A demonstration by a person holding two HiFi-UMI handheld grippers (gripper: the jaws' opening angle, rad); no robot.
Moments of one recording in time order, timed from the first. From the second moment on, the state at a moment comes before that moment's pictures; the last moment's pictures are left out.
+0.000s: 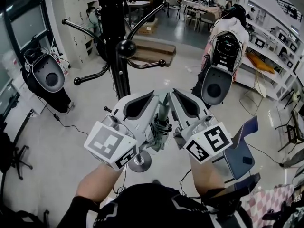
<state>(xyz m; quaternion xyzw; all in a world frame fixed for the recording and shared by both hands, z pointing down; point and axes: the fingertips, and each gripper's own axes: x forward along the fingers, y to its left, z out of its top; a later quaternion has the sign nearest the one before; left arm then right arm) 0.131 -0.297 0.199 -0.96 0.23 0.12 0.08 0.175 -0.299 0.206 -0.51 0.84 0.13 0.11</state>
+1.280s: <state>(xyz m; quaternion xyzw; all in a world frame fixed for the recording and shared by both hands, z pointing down) 0.149 -0.358 0.172 -0.93 0.34 0.11 0.10 0.188 -0.373 0.176 -0.42 0.89 0.14 0.13</state>
